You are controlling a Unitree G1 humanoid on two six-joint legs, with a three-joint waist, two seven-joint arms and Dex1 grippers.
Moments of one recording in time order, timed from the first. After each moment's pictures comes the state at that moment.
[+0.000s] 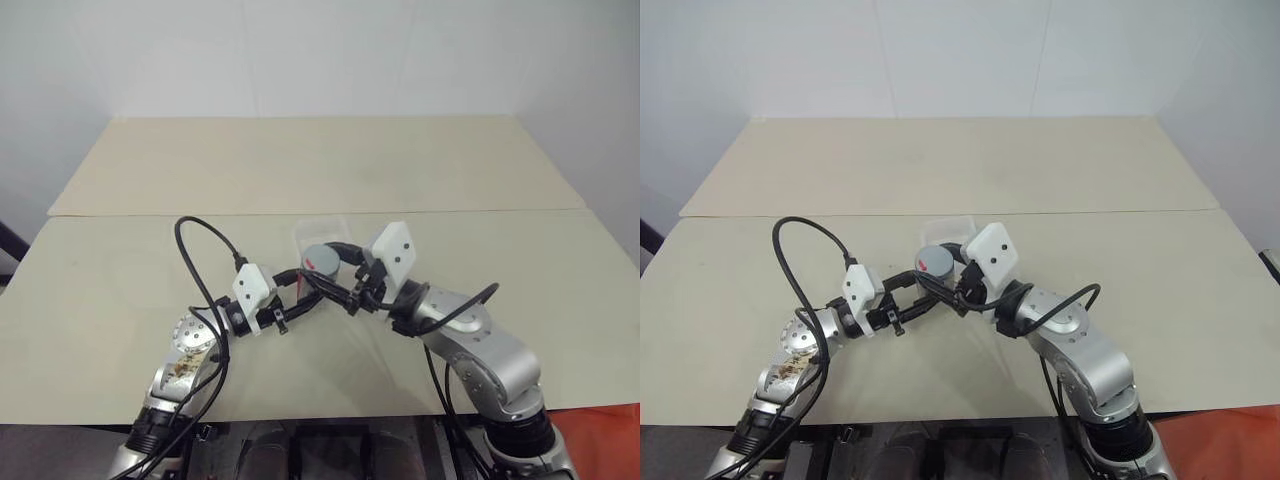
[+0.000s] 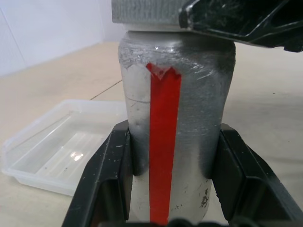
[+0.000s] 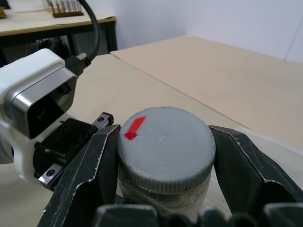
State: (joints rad) left arm -0.20 0.37 -0.11 -0.10 -0.28 -0.01 -0.84; right arm -0.37 -0.34 0.21 -0.59 0.41 0.70 0.46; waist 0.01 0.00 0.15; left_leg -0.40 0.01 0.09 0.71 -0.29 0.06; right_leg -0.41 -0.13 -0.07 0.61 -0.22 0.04
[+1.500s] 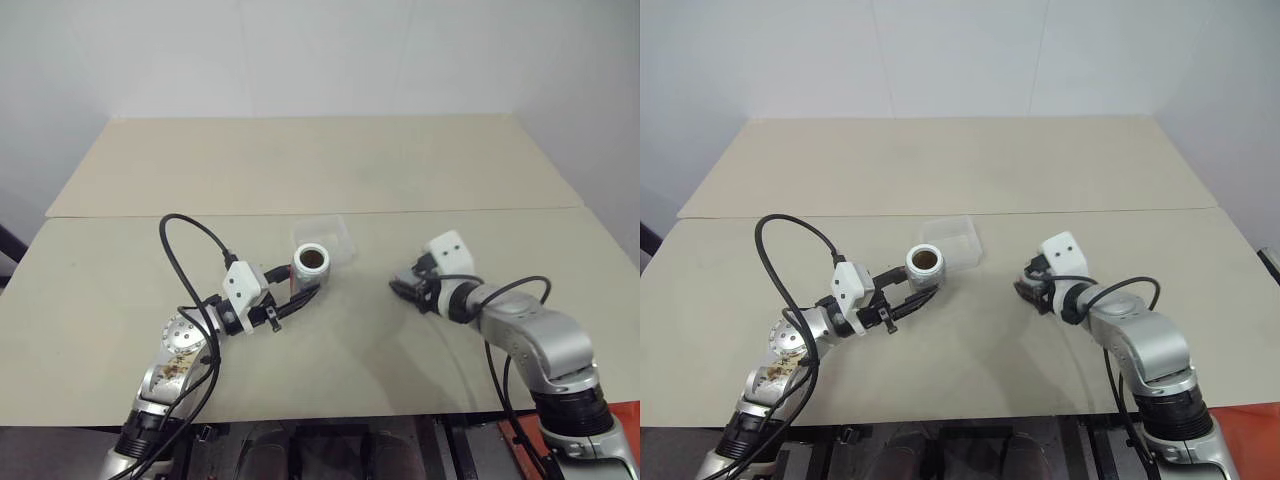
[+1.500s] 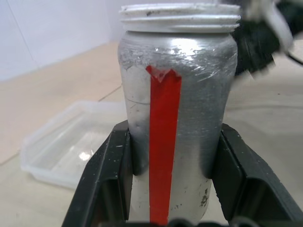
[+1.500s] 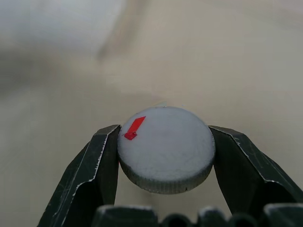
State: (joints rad) left arm -0.19 0.40 -0.08 -0.15 -0.30 0.01 -0.81; right arm -0.37 -0.57 0.08 -0.38 0.41 1.09 0.28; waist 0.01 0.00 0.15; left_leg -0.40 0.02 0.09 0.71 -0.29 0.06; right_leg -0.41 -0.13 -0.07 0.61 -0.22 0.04
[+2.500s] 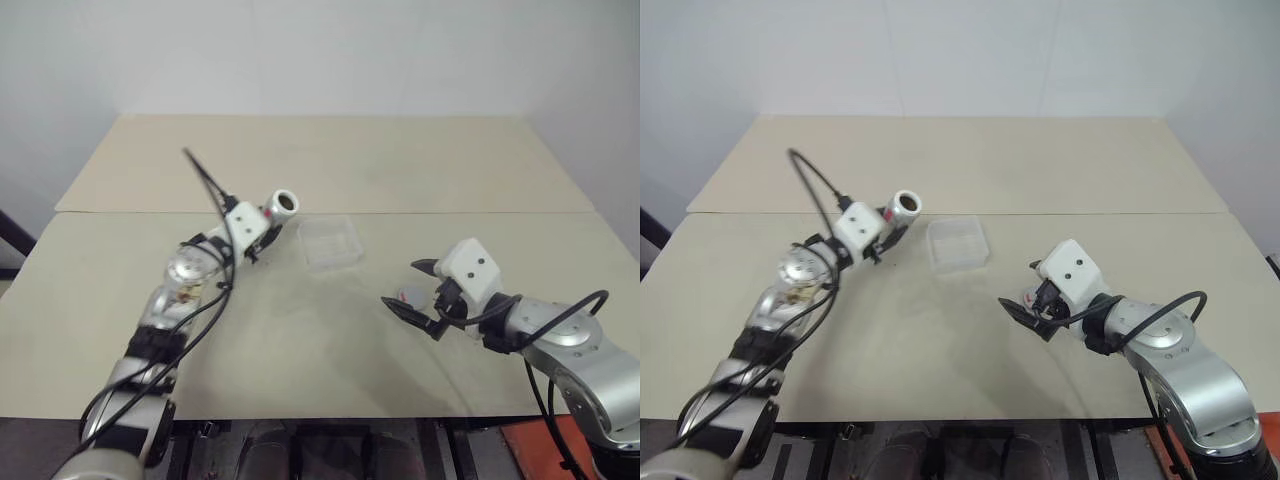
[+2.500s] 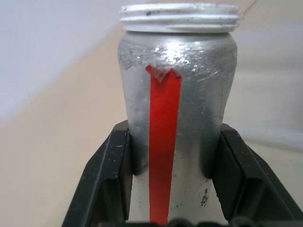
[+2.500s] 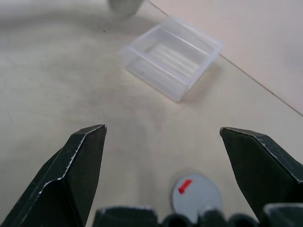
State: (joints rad) left arm -0.73 0.47 -0.19 0.54 0.24 -0.21 -0.37; right arm -0.19 -0.74 -0.05 -0.75 0.44 0.88 0.53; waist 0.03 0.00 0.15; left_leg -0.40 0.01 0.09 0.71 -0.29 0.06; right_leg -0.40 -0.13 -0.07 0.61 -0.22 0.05
